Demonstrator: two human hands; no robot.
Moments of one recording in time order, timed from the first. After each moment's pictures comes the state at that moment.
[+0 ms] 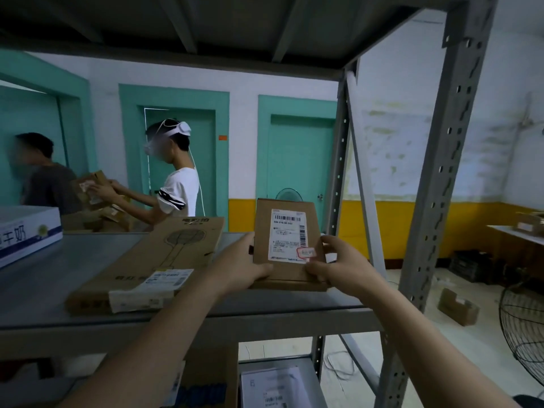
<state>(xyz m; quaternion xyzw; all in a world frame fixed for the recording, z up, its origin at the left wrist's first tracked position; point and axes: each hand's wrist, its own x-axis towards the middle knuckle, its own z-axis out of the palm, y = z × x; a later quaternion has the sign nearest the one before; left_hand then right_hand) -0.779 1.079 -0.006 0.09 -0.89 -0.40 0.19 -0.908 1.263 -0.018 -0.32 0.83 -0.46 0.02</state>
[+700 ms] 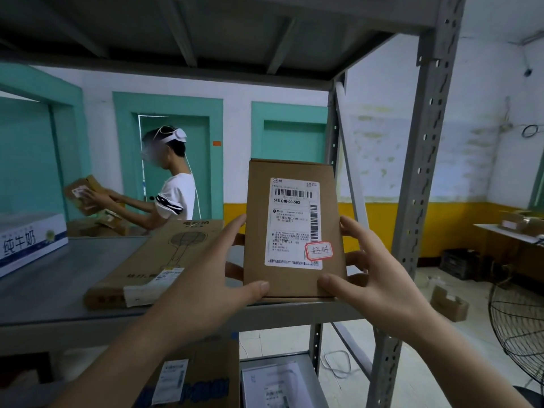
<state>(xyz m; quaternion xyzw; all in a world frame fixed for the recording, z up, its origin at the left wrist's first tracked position) -0.662 1.105 0.005 0.02 -0.88 -0.40 0.25 -0.806 1.333 -0.006 -0.45 0.71 -0.53 -0.09</state>
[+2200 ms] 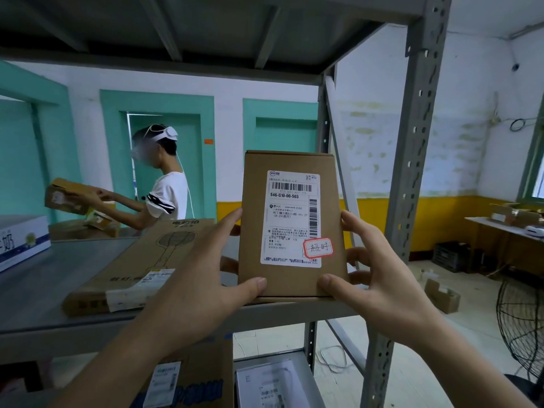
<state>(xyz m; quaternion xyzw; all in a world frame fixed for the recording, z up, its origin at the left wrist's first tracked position) -0.671 1.111 0.004 0.01 -0.88 -0.37 0.29 -0.805 1.344 -0.009 -0.45 0.70 -0.54 -0.11</state>
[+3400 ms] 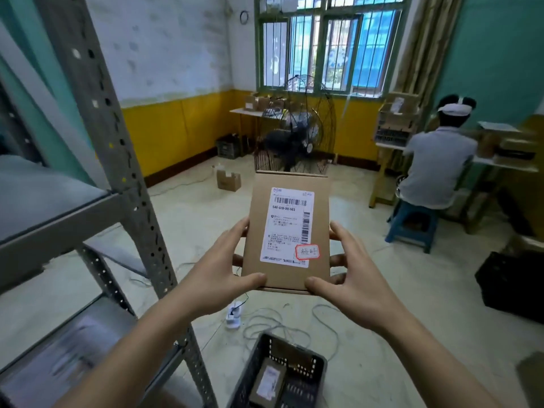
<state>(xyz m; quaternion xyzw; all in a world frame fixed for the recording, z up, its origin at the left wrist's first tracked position) -0.814 1.383 -0.163 -0.34 -0.83 -0.44 -0.07 -0.698 1.609 -0.177 0.03 0.85 -0.49 -0.19</state>
